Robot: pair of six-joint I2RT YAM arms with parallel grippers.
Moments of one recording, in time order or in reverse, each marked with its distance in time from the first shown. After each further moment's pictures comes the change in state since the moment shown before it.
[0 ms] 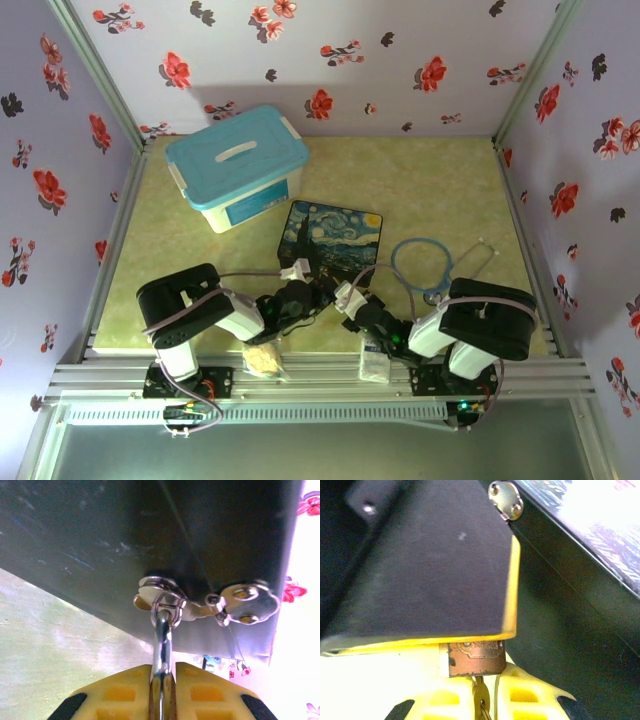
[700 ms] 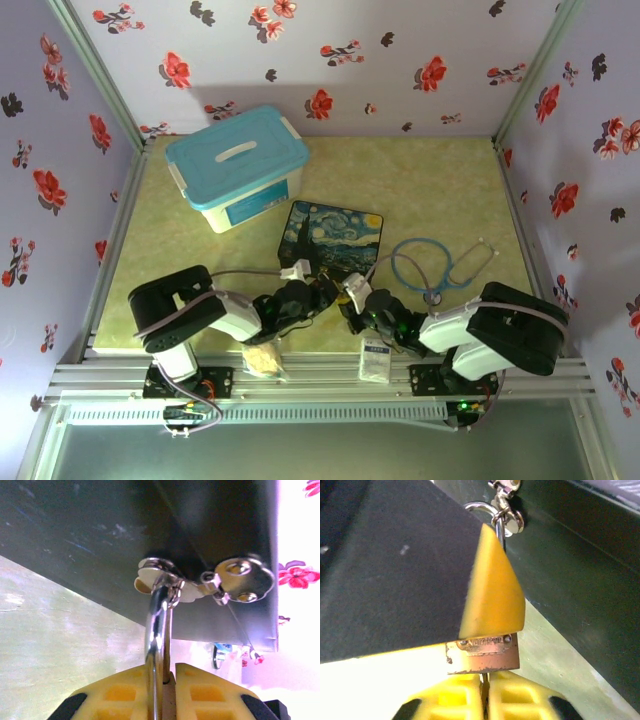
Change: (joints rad) left arm 0.000 -0.062 -0.003 -0.114 0.027 0.066; right arm -0.139 -0.154 0.005 -0.203 -0.375 0.280
